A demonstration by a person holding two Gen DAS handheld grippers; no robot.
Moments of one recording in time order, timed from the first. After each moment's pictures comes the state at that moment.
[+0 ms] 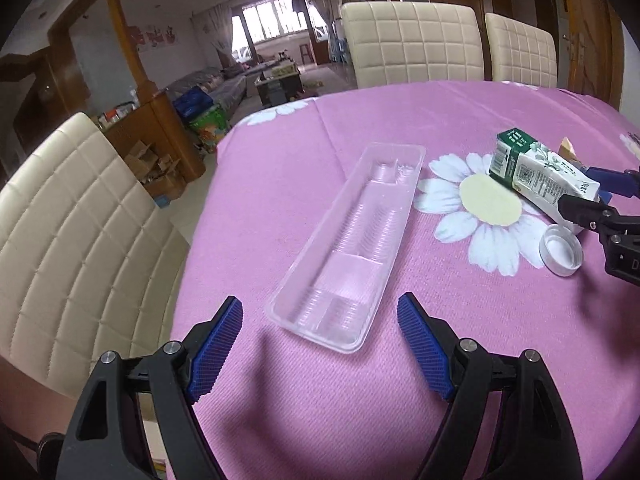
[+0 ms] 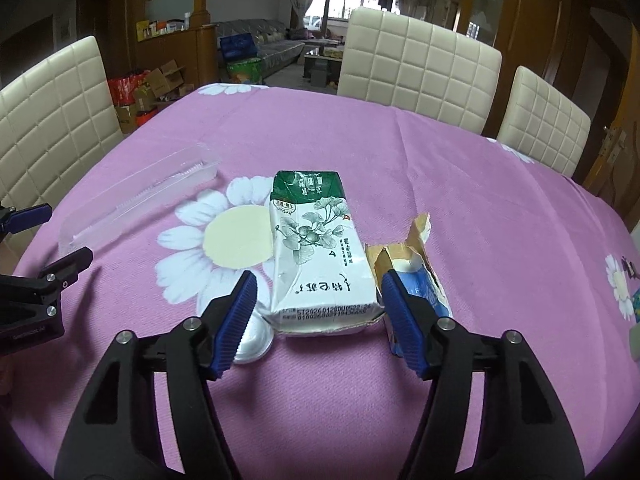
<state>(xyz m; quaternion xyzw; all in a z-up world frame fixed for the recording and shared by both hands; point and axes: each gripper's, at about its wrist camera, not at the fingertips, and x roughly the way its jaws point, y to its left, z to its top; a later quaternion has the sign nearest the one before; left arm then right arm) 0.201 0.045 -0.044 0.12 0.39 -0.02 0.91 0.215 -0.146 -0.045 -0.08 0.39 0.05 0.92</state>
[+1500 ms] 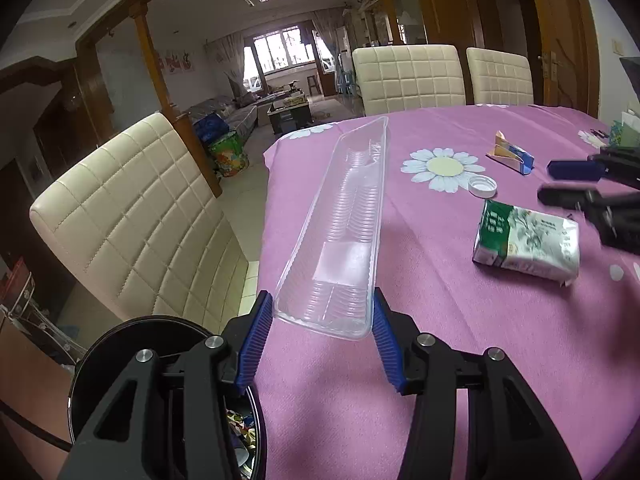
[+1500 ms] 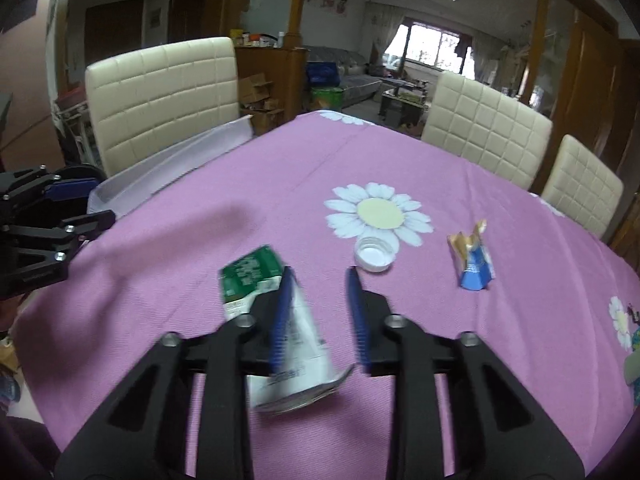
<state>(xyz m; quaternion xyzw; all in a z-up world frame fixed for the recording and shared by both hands) 0.021 0.096 -0.003 0.13 0.33 -0.01 0.94 0.051 -0.101 0.000 -0.13 0.32 0.21 0.92</state>
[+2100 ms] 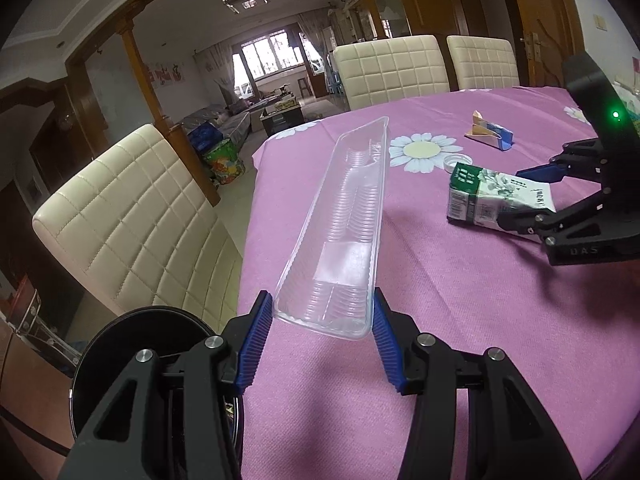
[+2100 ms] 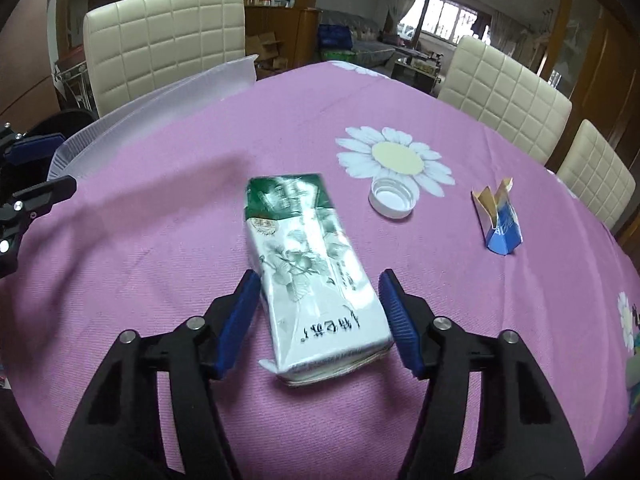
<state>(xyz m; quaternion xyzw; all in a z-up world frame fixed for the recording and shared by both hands) -0.002 0.072 -0.015 0.16 0.32 -0.02 0.93 0.069 -0.100 -0.047 -0.17 0.38 0.19 0.89</state>
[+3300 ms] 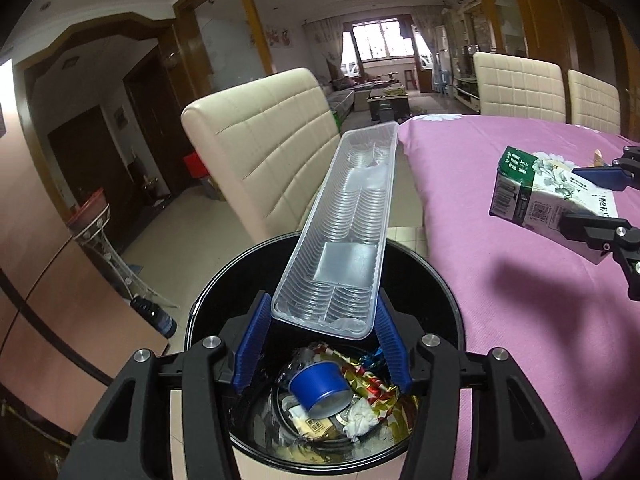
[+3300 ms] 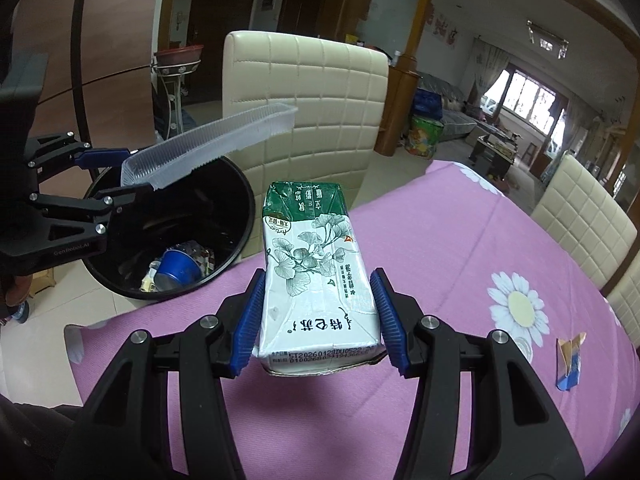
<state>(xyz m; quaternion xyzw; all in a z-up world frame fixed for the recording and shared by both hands) -0.048 0.217 -0.002 0.07 0.33 0.17 0.93 0.023 0.056 0.007 -0.22 0.28 0.35 0.86</state>
